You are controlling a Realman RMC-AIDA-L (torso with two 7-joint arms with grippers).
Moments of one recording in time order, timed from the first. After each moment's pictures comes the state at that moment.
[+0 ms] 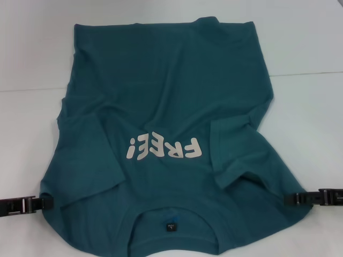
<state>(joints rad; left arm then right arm) -0.47 -2.11 0.50 0.87 2.44 1.42 -2.11 0.44 1.96 -0.62 -0.62 -2.26 -1.46 2.08</state>
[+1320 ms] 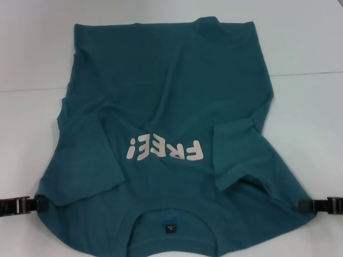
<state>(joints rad) -0.47 -2.10 0.50 0.89 2.45 1.46 -2.16 0.40 1.96 -0.55 -0.60 -2.26 -1.48 2.00</state>
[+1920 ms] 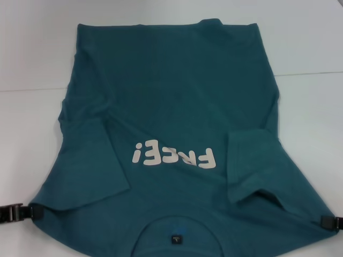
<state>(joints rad) -0.45 -2.09 0.46 0.88 2.46 1.50 -2.17 0.29 1.96 -0.40 -0.59 -2.26 -1.59 1.94</state>
